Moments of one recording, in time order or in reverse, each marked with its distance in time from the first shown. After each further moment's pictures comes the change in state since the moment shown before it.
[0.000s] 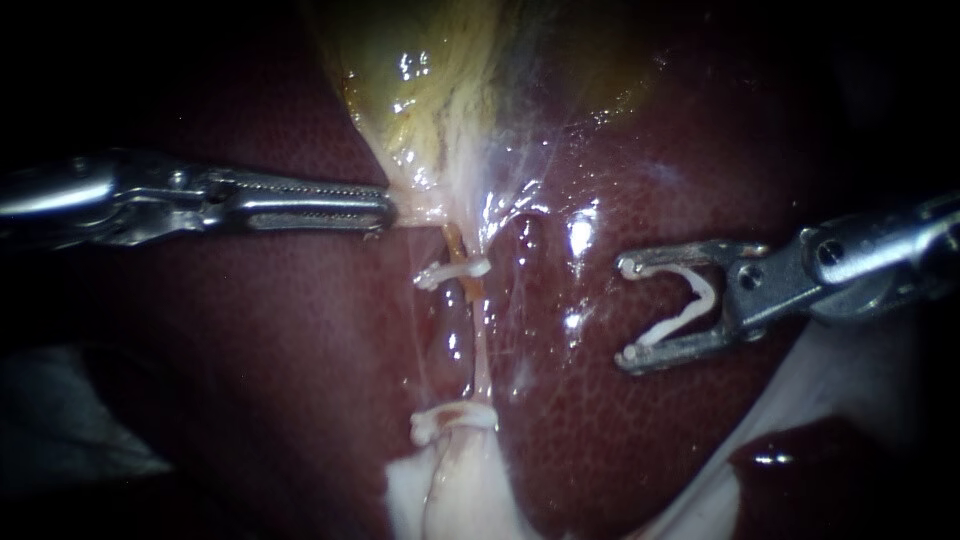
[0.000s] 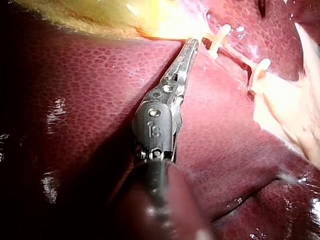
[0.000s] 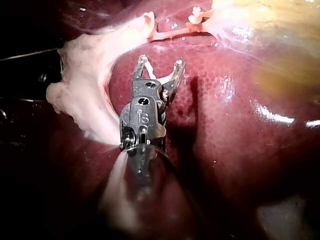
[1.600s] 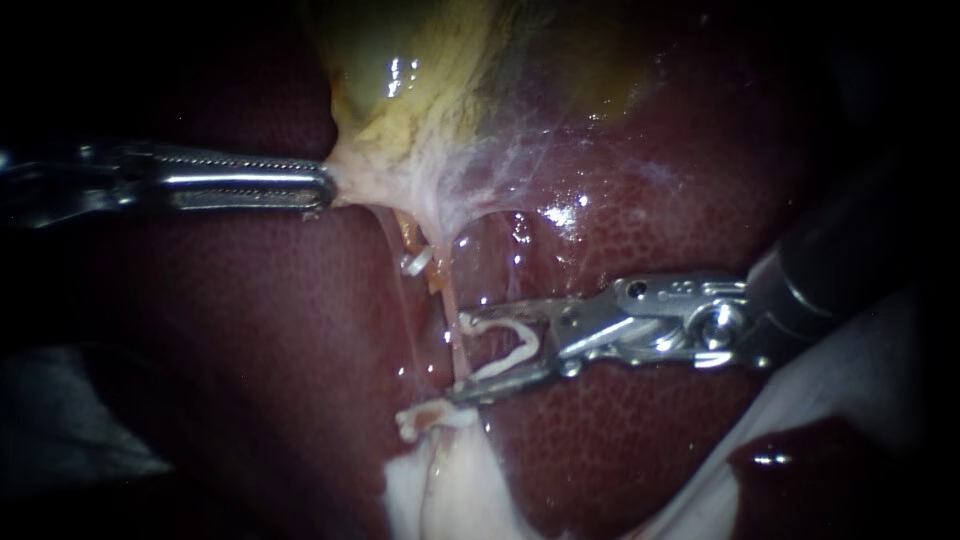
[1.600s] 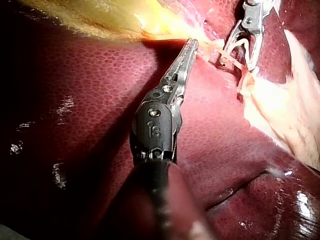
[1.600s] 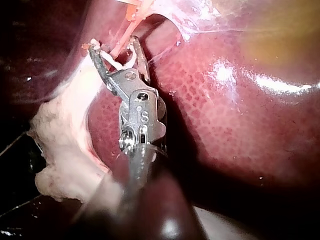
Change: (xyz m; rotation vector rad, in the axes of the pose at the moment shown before) right arm -0.003 0.002 0.020 0.212 0.291 0.362; left arm 0.005 0.003 -0.007 0.006 0.025 -0.007
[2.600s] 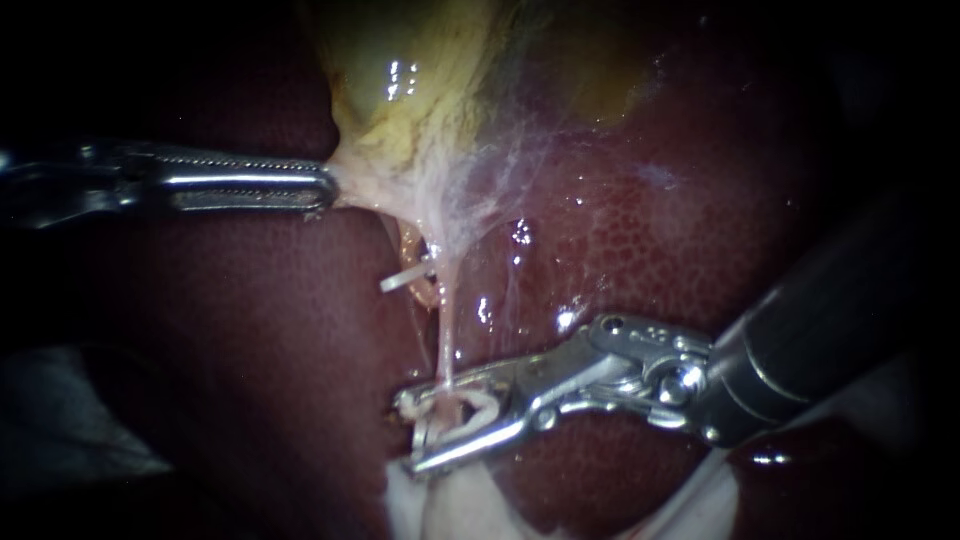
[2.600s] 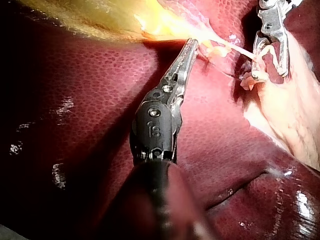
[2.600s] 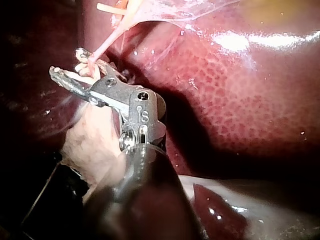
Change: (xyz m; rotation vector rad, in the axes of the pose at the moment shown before) right arm 0.002 -0.004 0.001 0.280 0.125 0.135; left arm 0.000 0.000 0.000 0.001 0.000 -0.001
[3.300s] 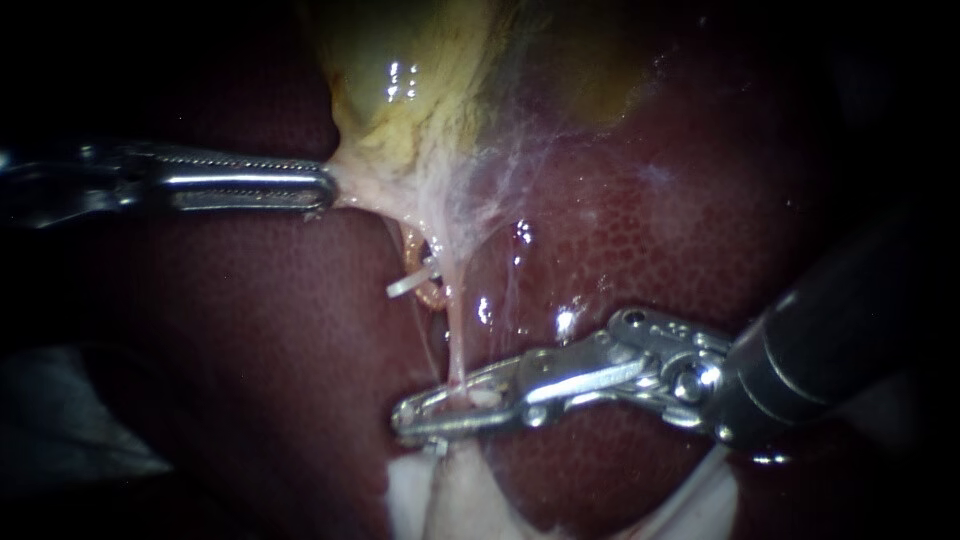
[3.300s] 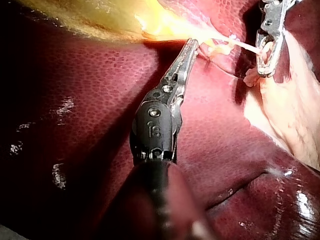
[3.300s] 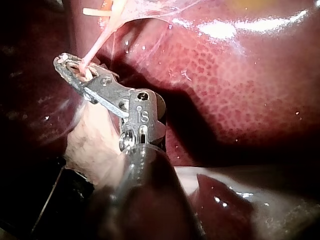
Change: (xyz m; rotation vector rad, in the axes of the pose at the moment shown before) right arm 0.000 -0.001 -0.001 0.002 0.007 0.105; left arm 0.000 0.000 0.000 0.000 0.000 0.000
